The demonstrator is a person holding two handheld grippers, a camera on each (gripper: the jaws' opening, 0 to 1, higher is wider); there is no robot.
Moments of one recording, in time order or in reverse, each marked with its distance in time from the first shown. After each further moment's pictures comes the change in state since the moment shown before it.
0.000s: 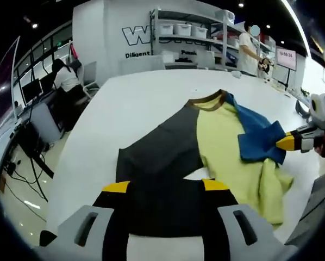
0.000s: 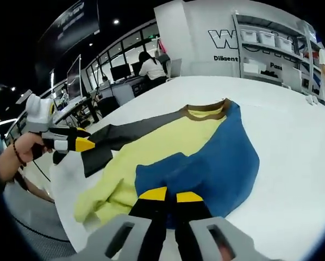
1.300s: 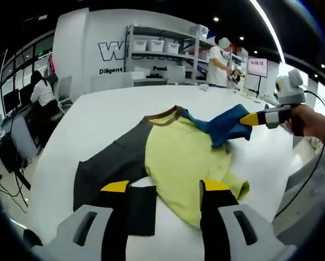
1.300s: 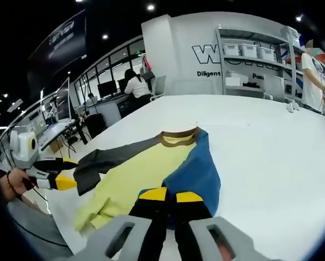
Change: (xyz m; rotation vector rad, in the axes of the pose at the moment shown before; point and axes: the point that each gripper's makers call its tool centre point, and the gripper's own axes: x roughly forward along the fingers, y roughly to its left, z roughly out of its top) left arm -0.022 -0.074 0.007 0.065 -0.112 -0.206; right arm -0.045 -0.043 0.041 0.026 -0.116 -0.119
